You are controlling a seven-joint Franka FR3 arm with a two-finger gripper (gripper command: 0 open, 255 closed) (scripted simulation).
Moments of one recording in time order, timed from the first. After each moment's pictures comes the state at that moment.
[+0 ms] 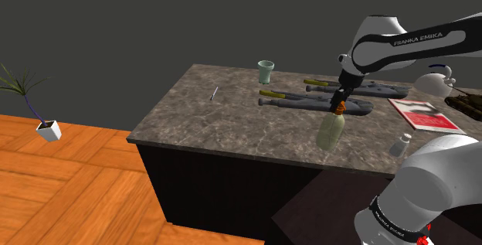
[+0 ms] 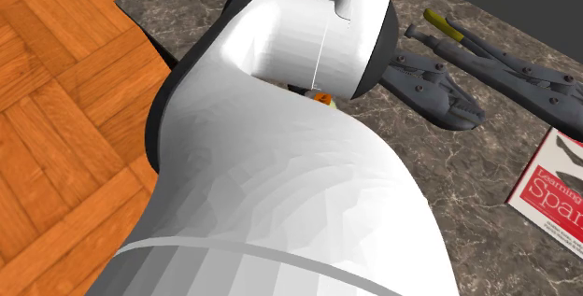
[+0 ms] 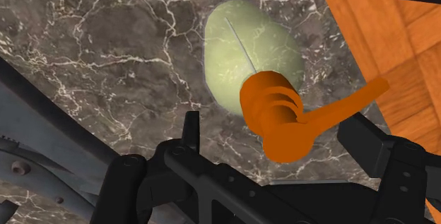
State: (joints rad) arm -0.16 -0.65 -0.31 -2.71 -0.17 2.14 -0.43
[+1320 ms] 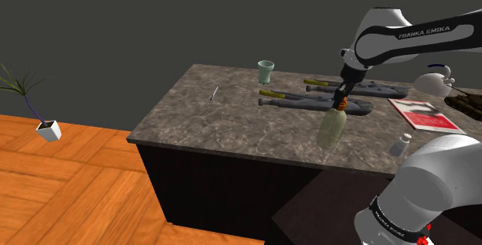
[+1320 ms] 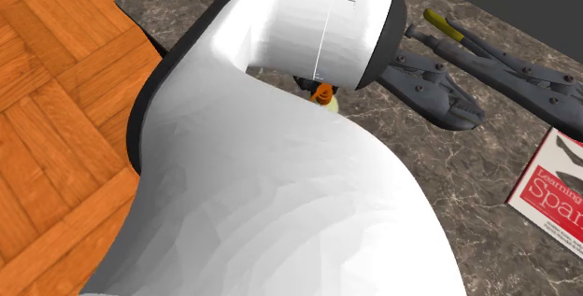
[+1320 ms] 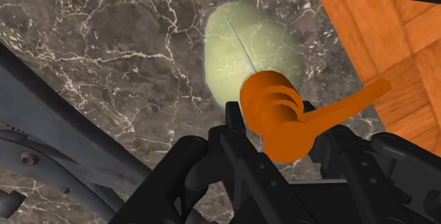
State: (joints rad) arm -0.16 -0.67 -0.30 -2.67 -0.17 2.08 -0.43
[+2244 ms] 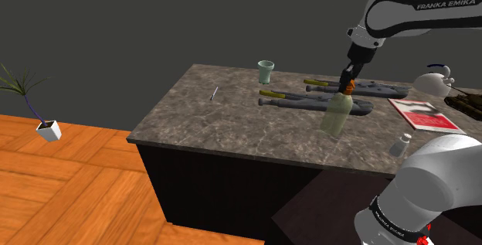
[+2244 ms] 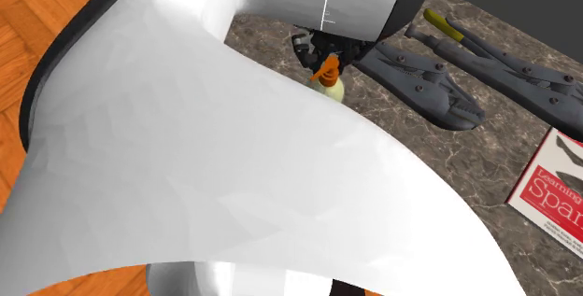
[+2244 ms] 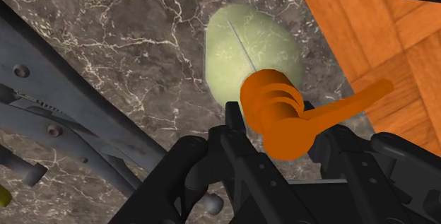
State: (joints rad) arm -0.15 -0.71 -0.27 -2.51 -0.15 1.88 -0.43
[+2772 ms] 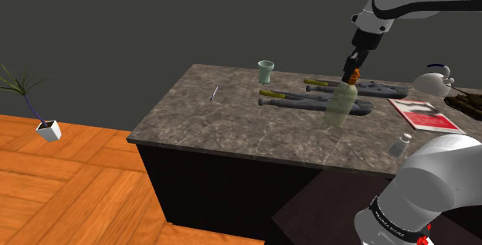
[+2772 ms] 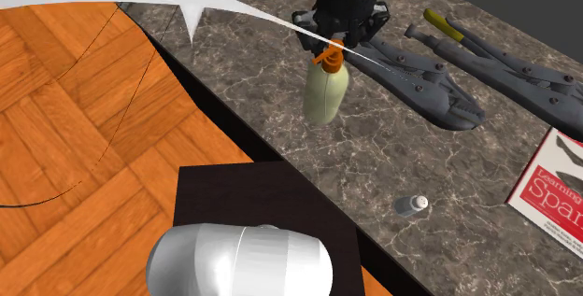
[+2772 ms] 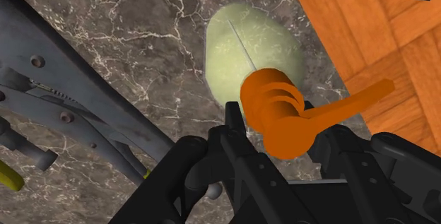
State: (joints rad) arm -0.14 -0.70 -0.26 -2.40 -0.13 1.77 -0.43
